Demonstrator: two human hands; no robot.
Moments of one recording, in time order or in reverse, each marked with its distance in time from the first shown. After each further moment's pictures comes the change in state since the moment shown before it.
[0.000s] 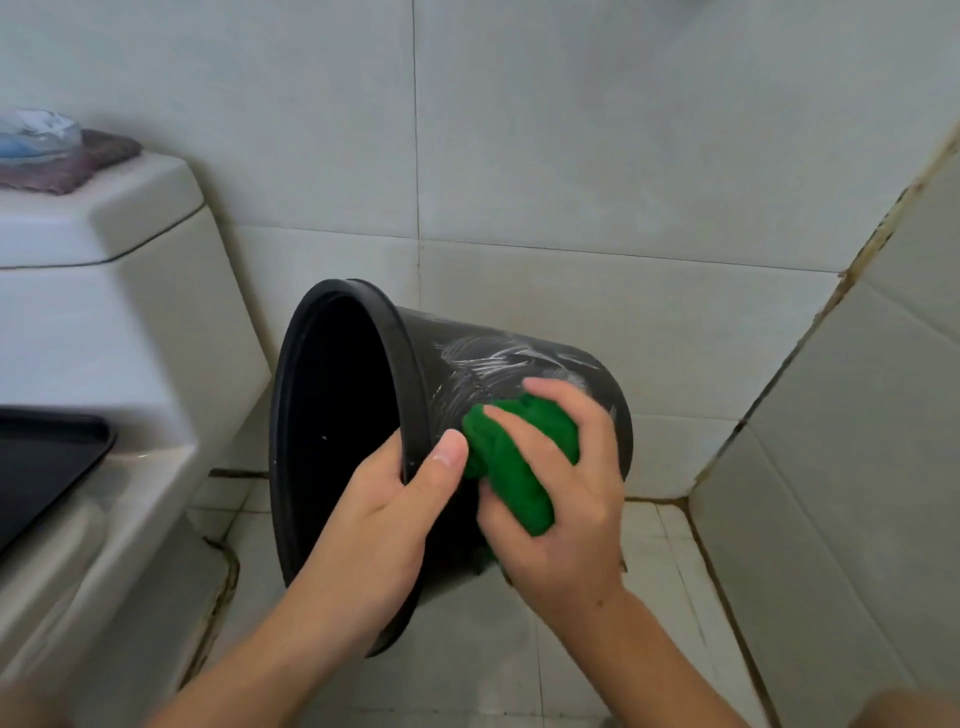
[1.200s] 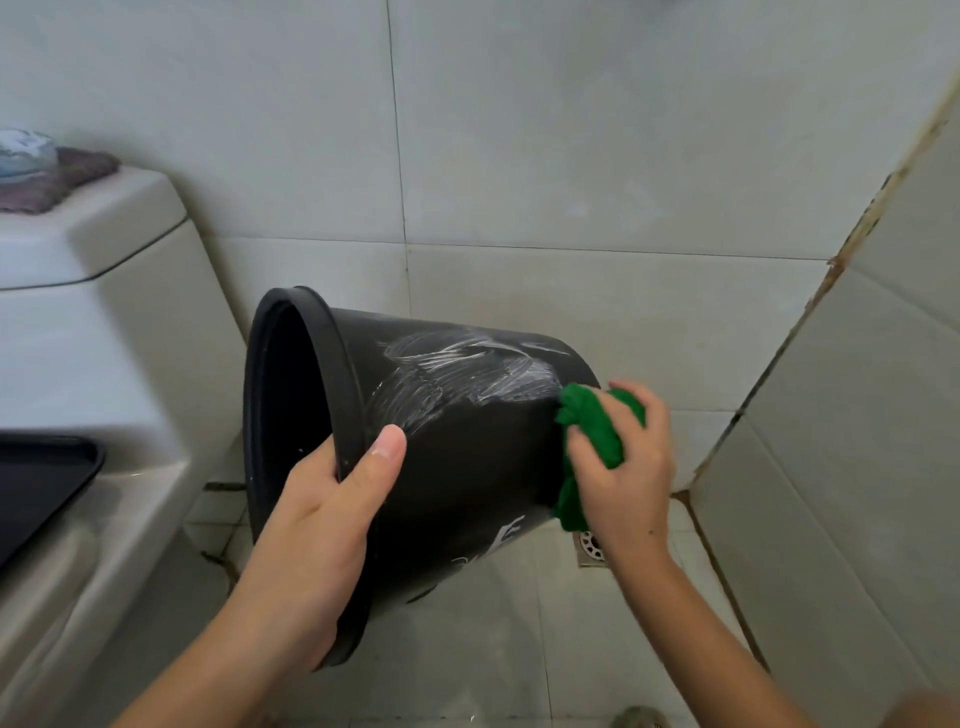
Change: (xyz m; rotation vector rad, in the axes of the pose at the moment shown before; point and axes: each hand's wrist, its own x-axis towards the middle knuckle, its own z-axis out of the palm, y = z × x) left_hand -0.002 0.012 -0.011 0.017 0.148 -0.140; right_hand 0.000 0.067 -0.011 -0.063 0.056 0.507
